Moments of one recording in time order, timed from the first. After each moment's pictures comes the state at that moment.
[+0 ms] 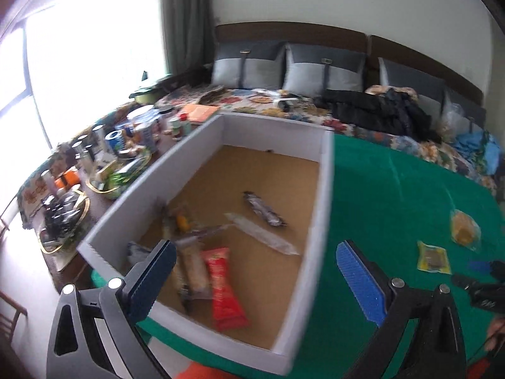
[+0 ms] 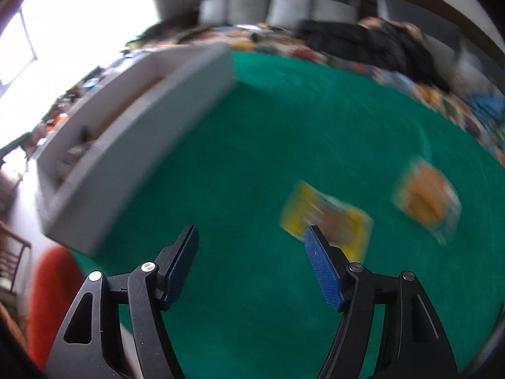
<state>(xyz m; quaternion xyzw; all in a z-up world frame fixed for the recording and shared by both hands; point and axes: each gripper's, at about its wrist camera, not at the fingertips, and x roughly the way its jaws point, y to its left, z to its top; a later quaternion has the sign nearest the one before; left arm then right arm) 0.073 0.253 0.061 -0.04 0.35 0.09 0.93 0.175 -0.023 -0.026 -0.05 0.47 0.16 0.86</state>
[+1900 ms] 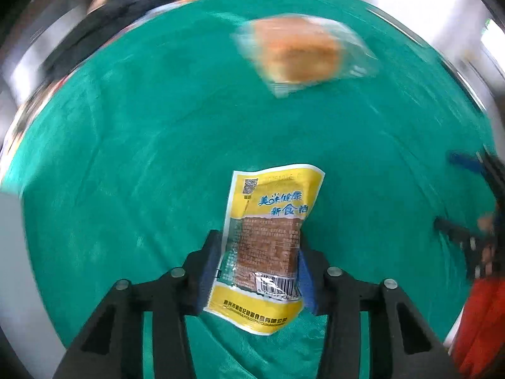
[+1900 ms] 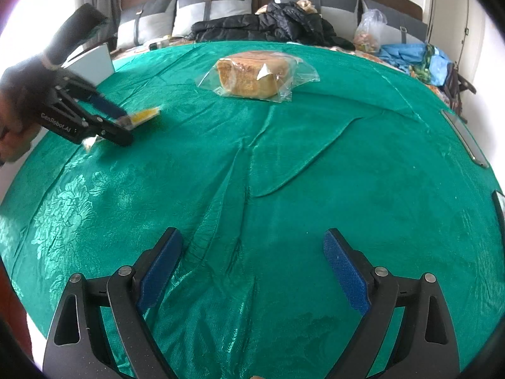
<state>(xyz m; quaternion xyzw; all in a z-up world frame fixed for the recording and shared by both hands) 0.203 -0.063 -0.086 0.21 0.54 -0.29 0.76 0.104 -0.200 -0.128 -0.01 0.43 0.02 0.90</state>
